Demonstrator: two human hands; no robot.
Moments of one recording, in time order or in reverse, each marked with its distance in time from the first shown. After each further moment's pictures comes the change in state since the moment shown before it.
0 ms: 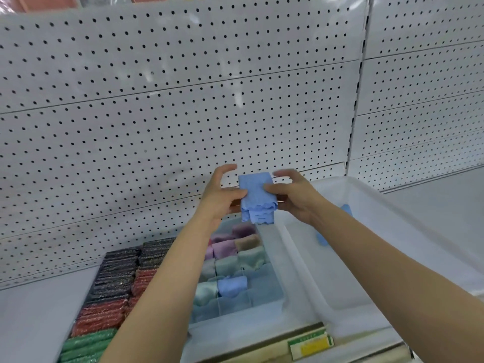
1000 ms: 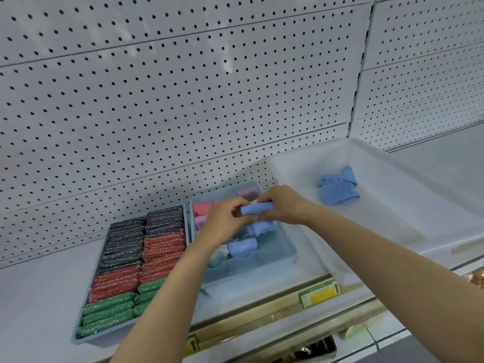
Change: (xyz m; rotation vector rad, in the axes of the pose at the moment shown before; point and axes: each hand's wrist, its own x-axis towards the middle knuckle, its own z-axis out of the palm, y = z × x) left_hand -0.039 -0.117 -0.034 0.528 -0.225 0.154; right_hand -0.022 0.082 0.021 -1.333 -0.287 -0.159
